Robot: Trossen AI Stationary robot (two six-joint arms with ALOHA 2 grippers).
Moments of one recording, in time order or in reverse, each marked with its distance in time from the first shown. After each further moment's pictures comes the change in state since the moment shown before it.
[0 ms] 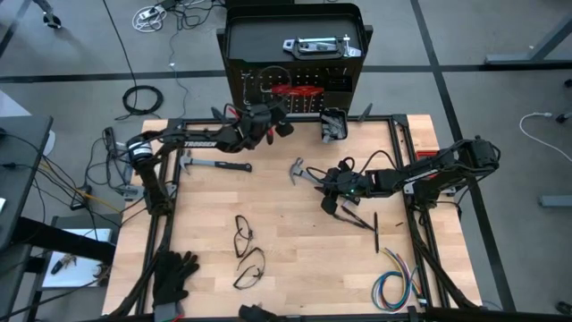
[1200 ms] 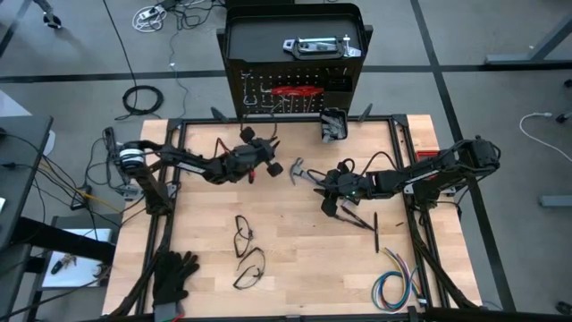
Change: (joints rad) left arm -0.172 -0.067 -0.460 0.352 0.111 -0.258; right arm 0.023 -0.008 0.000 0.017 0.000 -0.004
